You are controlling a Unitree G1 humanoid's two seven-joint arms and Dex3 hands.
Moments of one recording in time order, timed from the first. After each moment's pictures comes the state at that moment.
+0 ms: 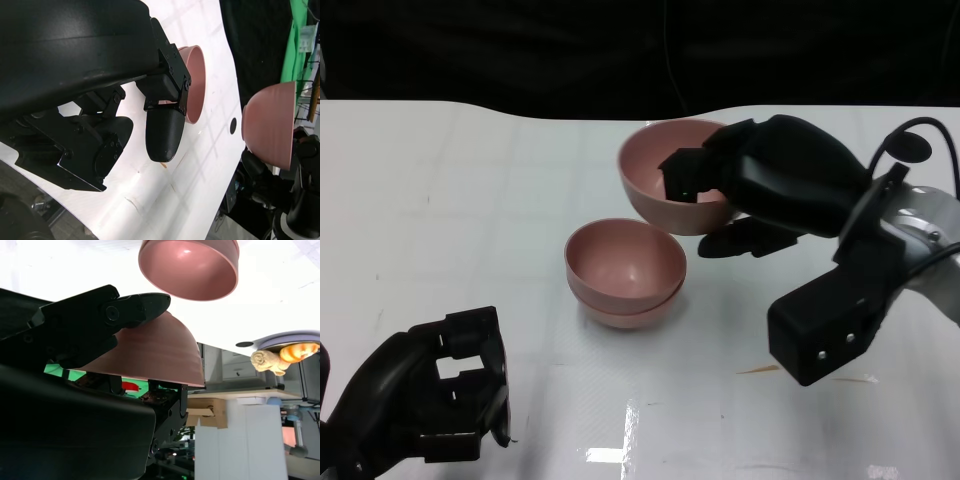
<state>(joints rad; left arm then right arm) 0.10 0.27 0.09 -0.11 -0.38 0.24 -0.54 -0.77 -0.34 0.44 0.49 -0.74 -0.63 0.00</state>
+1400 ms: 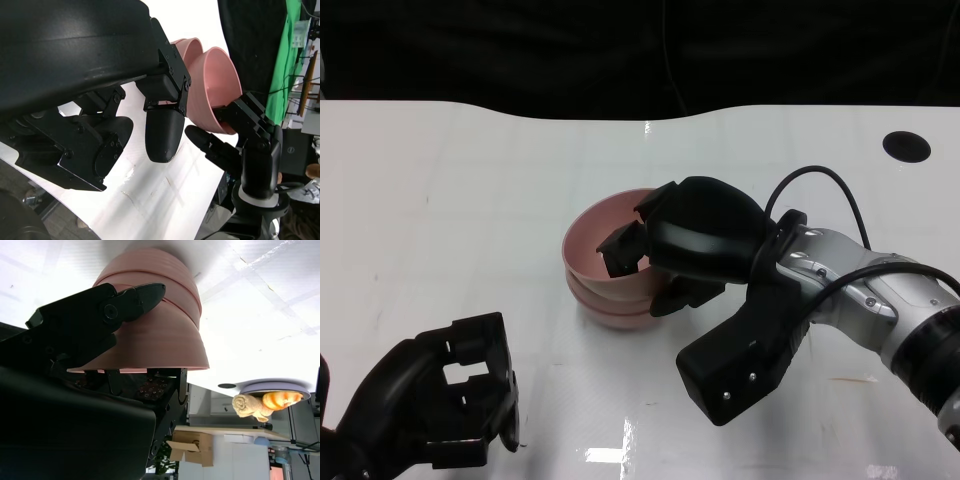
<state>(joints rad) 0.10 0.24 0.09 -0.07 -0.39 0.19 -0.58 -0.83 -0.17 0.62 0.71 -0.87 -0.55 -0.09</state>
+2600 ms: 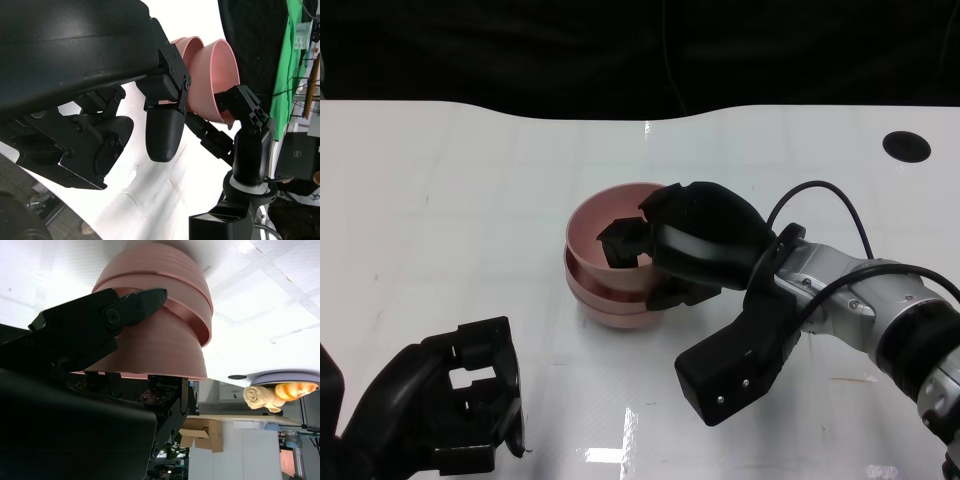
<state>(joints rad) 0.14 0.23 0.07 -0.13 -0.36 0.21 -0.53 -0.90 -0.11 0.70 0.98 -0.92 -0.60 -0.38</state>
